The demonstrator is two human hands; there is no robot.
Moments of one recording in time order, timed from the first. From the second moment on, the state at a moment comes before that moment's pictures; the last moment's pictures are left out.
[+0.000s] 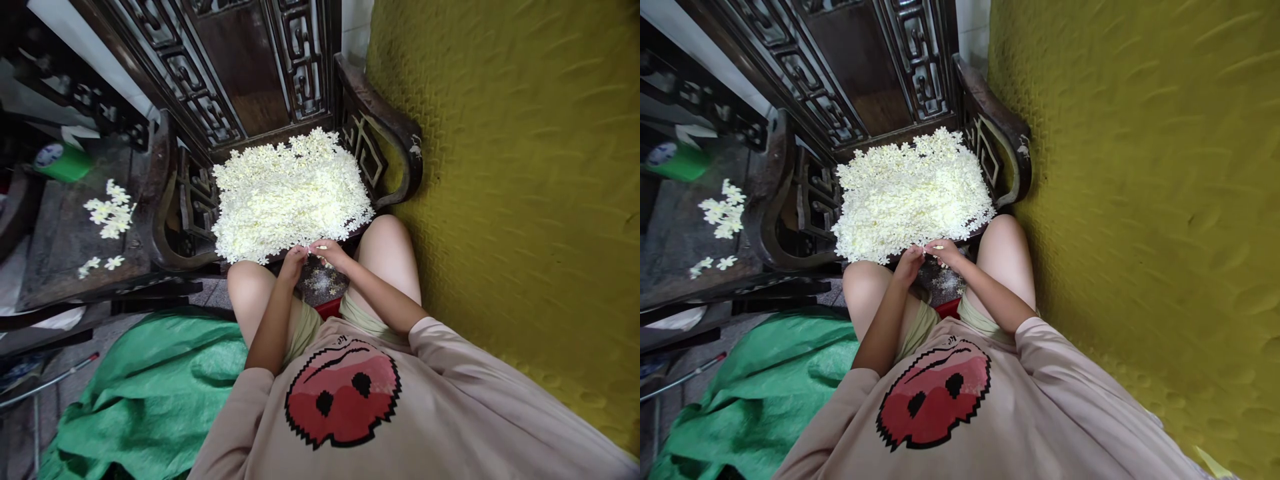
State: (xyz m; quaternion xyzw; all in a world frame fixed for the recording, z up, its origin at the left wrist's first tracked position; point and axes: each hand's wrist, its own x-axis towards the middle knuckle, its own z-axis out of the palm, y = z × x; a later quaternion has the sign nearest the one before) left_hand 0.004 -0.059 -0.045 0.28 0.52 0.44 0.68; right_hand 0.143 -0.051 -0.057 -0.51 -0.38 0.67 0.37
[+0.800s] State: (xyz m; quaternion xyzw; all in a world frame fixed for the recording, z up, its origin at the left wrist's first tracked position) left_hand -0.019 0.015 -0.014 0.33 0.57 0.58 0.47; right_hand 0.148 -0.045 -0.061 -0.56 -0.30 0.65 0.42
